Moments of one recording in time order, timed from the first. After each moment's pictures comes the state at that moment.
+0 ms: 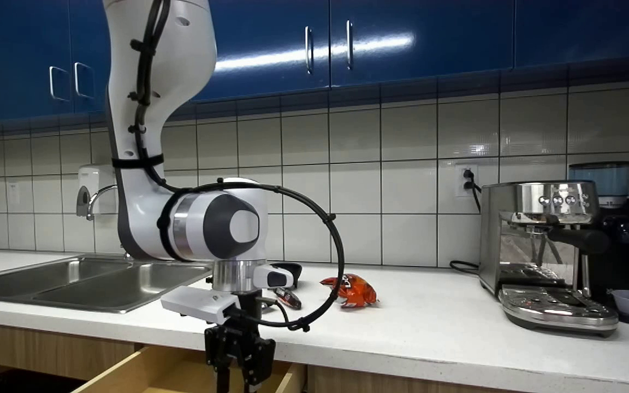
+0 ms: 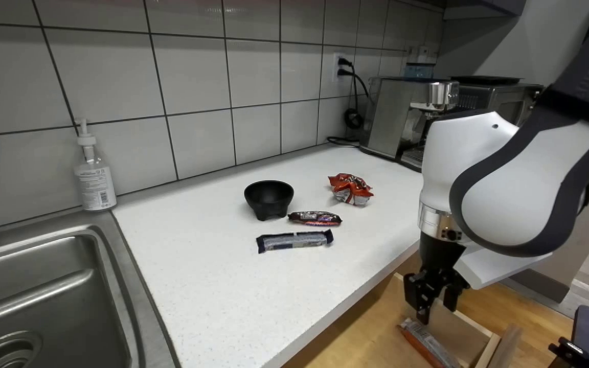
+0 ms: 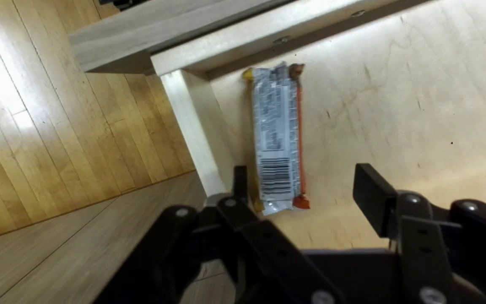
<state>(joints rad) 0.00 0.23 -0.09 -2.66 -0.02 2.77 0.23</state>
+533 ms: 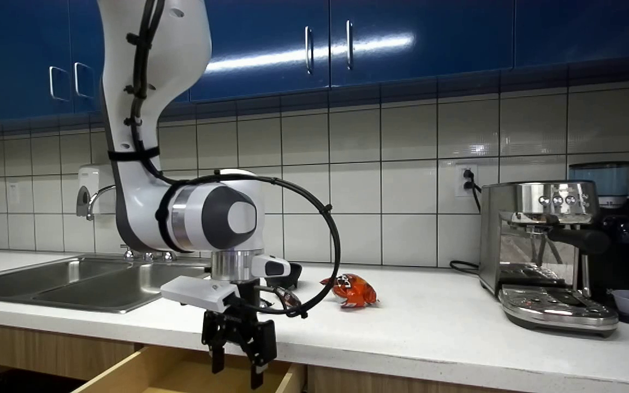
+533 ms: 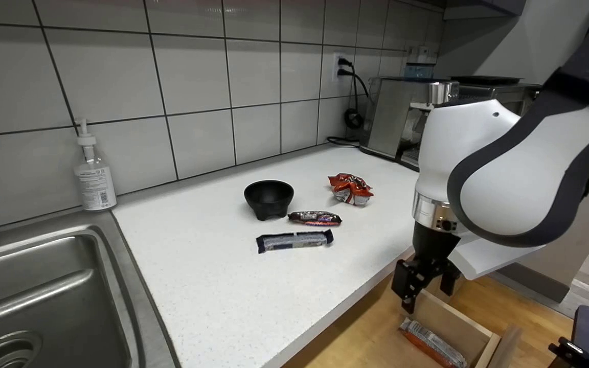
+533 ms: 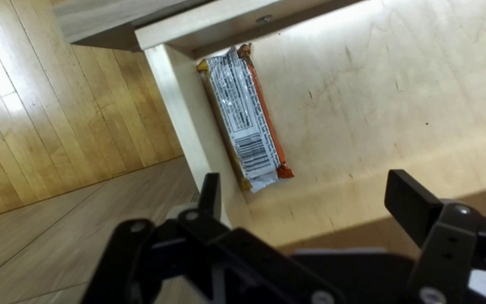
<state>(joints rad) 0.01 0.20 -0.08 -2.65 -0.02 2.77 0.23</state>
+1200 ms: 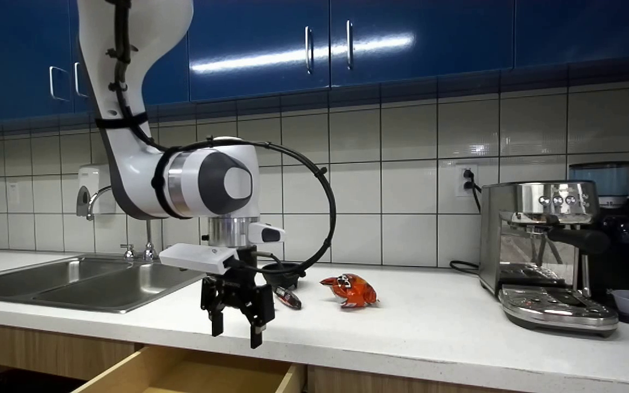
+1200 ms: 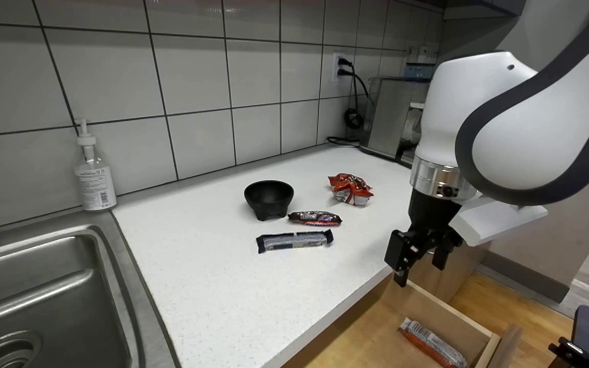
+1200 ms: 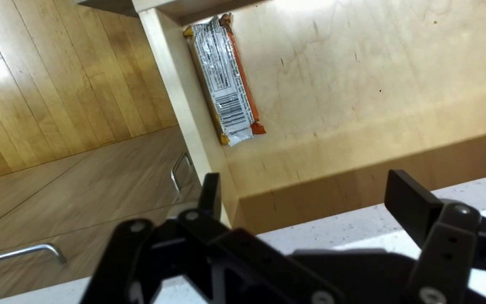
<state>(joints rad) 0.01 0.05 -0.06 -2.65 -0.02 2.69 0.21</state>
